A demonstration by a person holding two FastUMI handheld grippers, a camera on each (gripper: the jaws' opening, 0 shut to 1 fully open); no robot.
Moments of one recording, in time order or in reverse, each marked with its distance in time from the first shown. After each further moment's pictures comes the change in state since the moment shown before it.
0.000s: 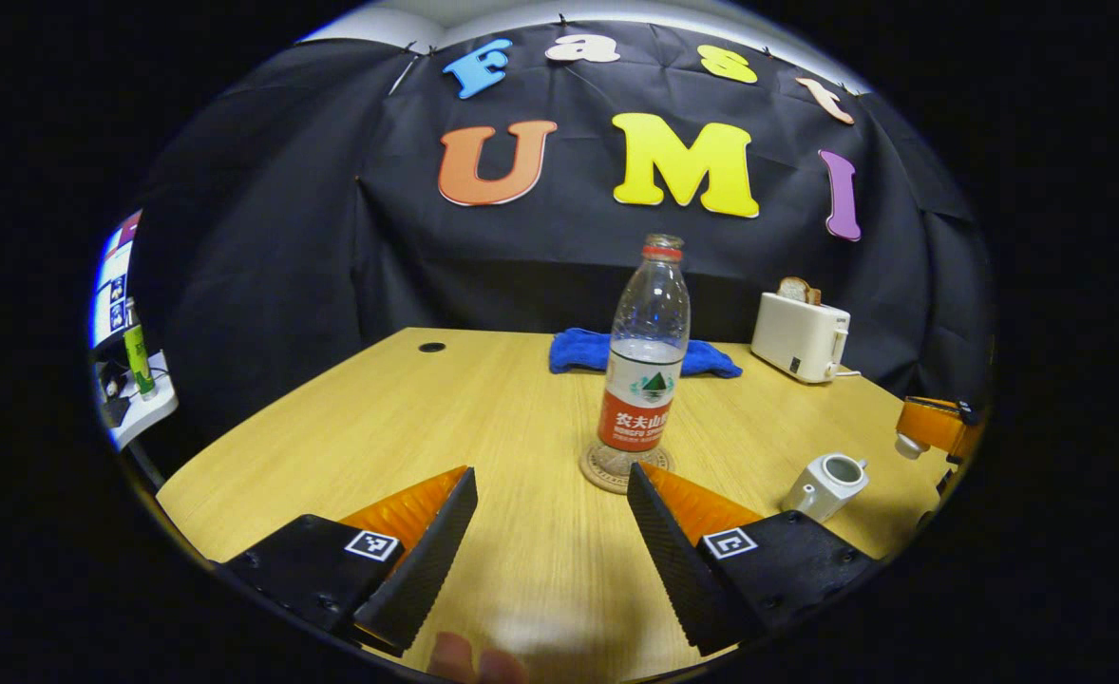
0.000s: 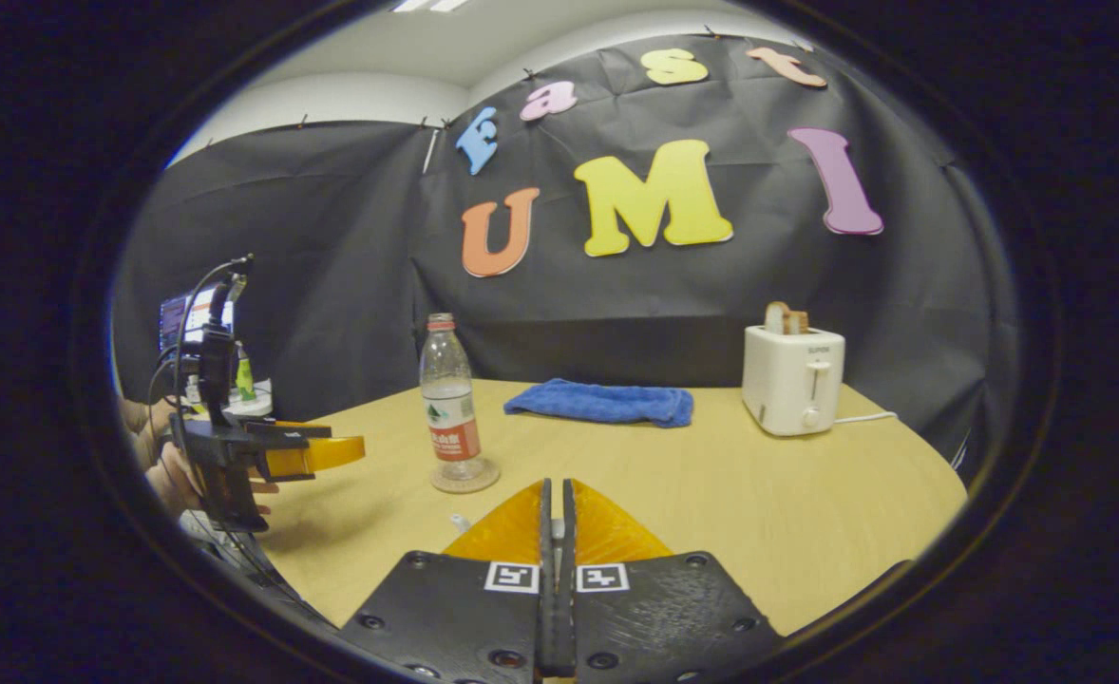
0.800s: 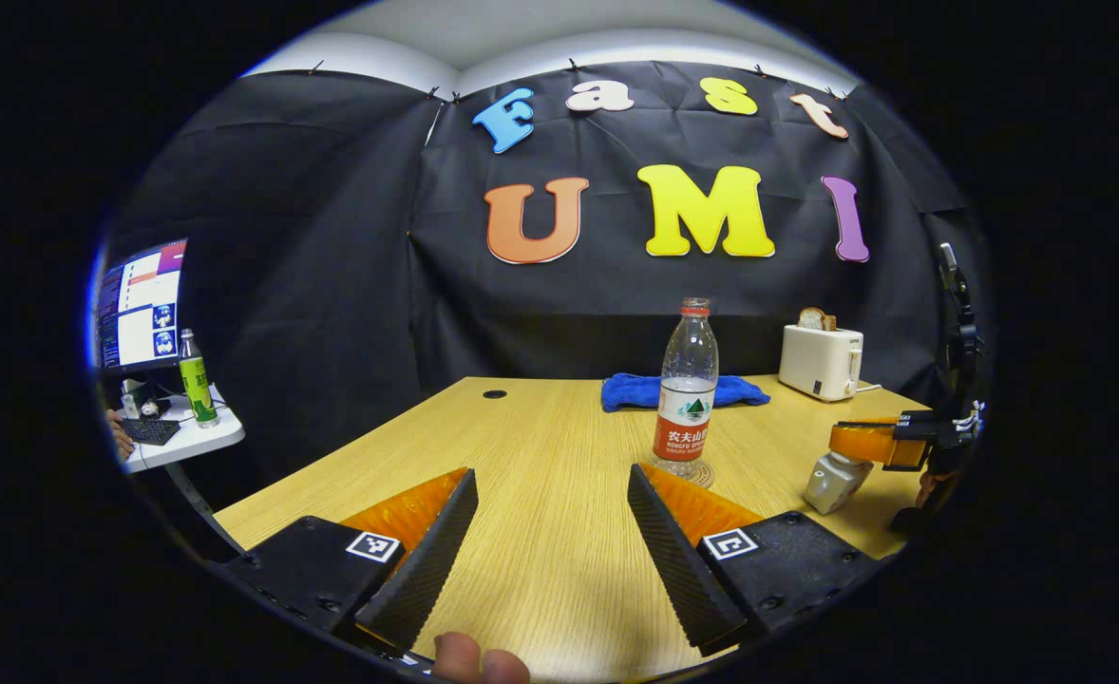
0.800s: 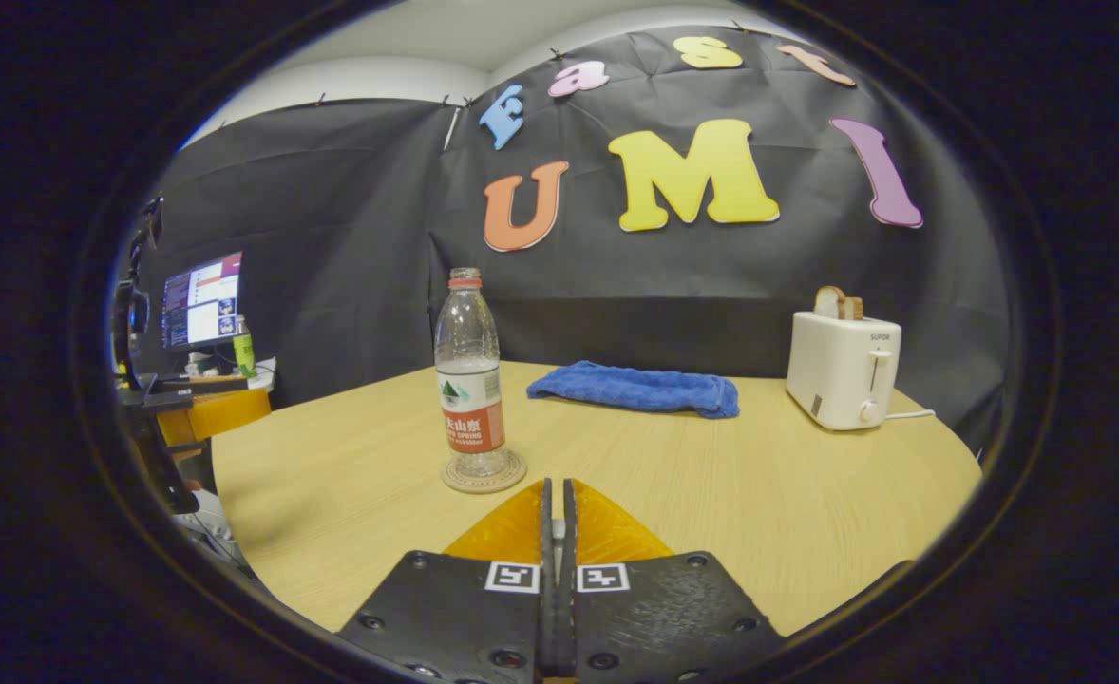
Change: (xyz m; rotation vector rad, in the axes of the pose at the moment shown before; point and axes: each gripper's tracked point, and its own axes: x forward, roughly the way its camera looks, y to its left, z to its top) left arm -0.052 0.034 0.021 0.057 -0.137 0.077; right arm 0.048 0.017 -0.033 -0.028 0.055 0.005
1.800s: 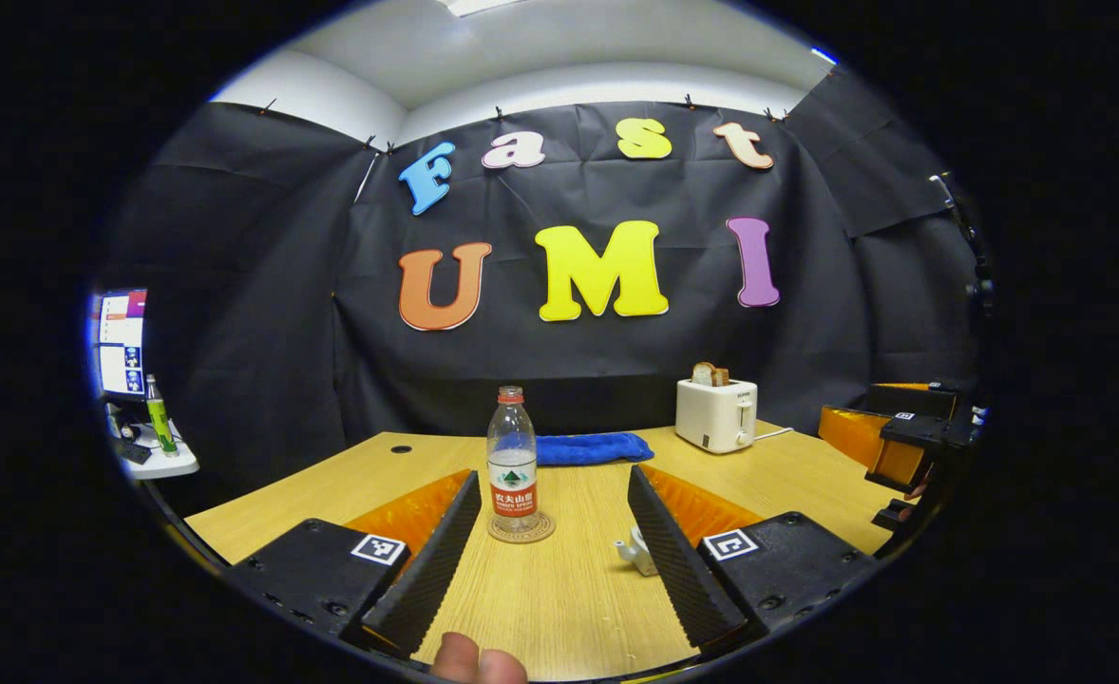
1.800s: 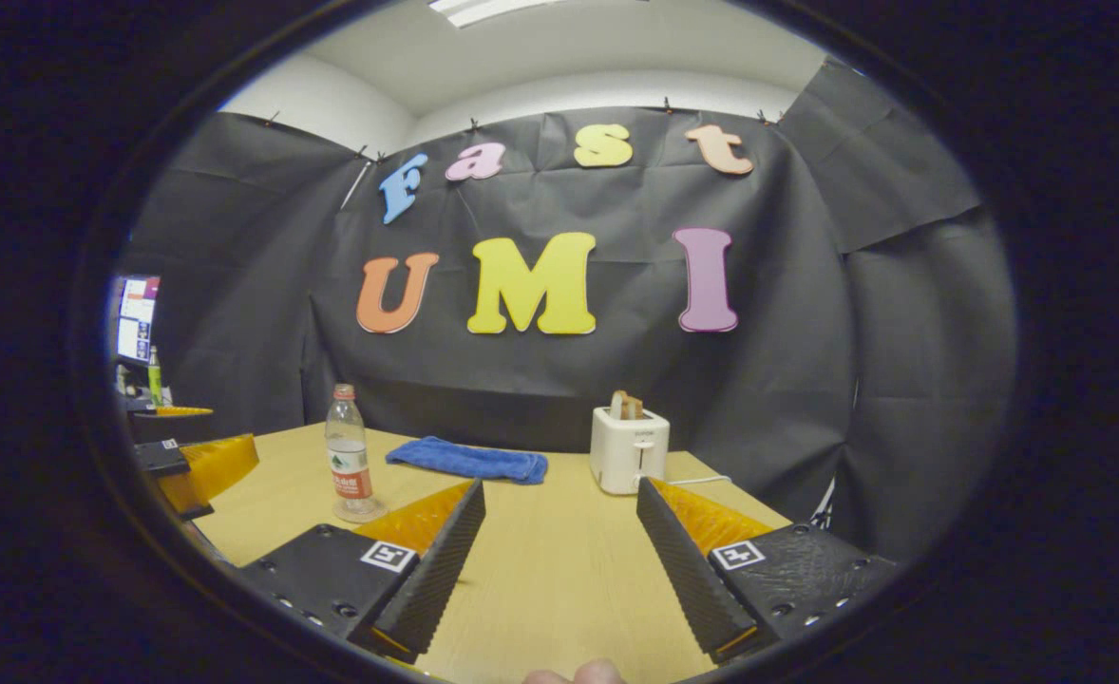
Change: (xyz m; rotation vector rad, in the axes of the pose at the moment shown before) left arm -0.071 -0.159 0.072 0.024 -0.167 -0.159; right arm -0.210 -0.088 0.084 -0.011 -0.258 -0.458
